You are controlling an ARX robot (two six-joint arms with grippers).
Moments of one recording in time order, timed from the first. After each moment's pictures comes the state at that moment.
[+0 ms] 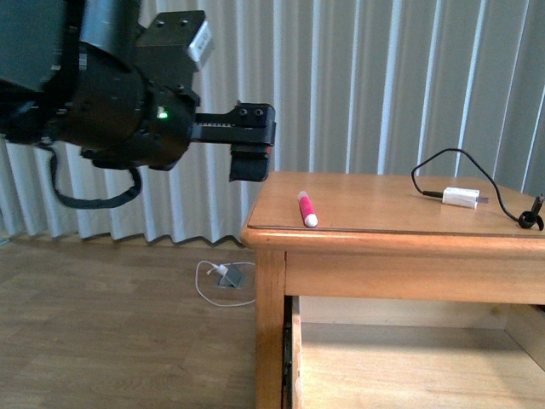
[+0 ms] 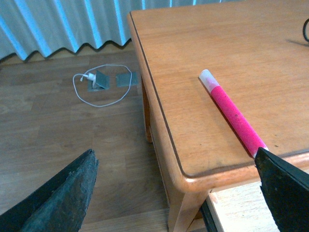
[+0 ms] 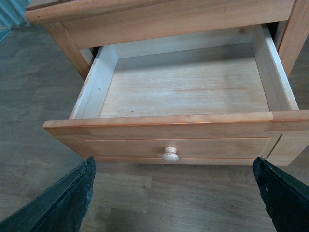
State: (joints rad) left arm -0.38 1.75 1.31 0.21 -0.15 0.00; right arm -0.04 0.50 0.35 -0.25 -0.21 0.15
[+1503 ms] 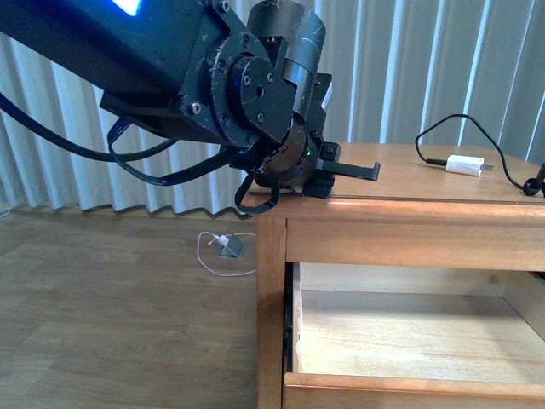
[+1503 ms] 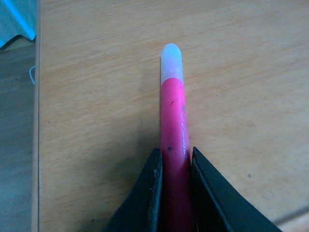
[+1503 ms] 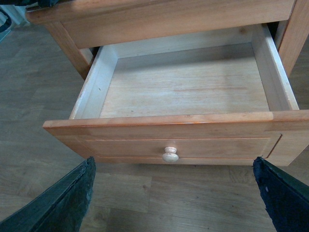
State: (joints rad) left arm -0.49 2.16 1.75 0.08 -0.15 0.05; right arm -0.04 0.50 0.35 -0.25 -0.21 0.15
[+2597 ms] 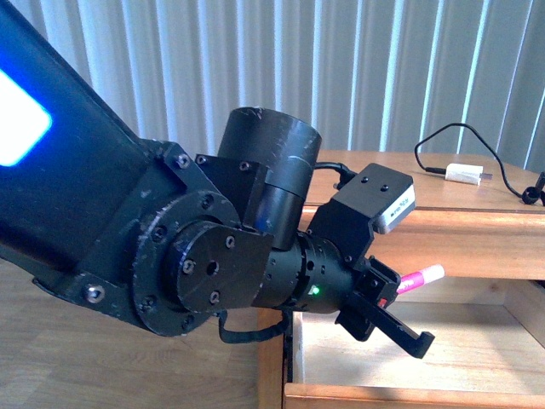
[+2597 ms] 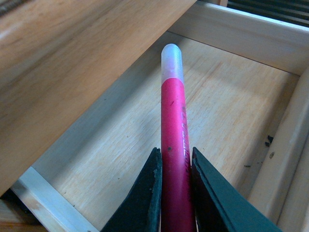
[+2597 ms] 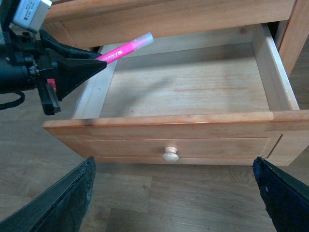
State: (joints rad) left arm -0.55 2.03 1.26 0.38 0.31 0.33; right arm -0.04 0.50 0.35 -0.25 -0.21 0.15
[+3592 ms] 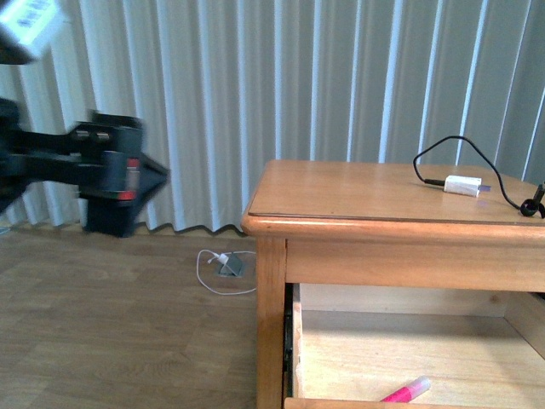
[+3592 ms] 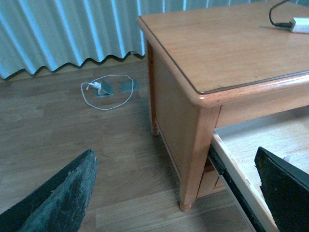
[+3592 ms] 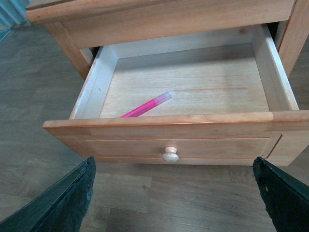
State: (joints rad) left arm -0.23 1.23 0.69 0.42 0.05 0.08; right arm -0.04 0.50 0.35 -0.25 -0.21 0.15
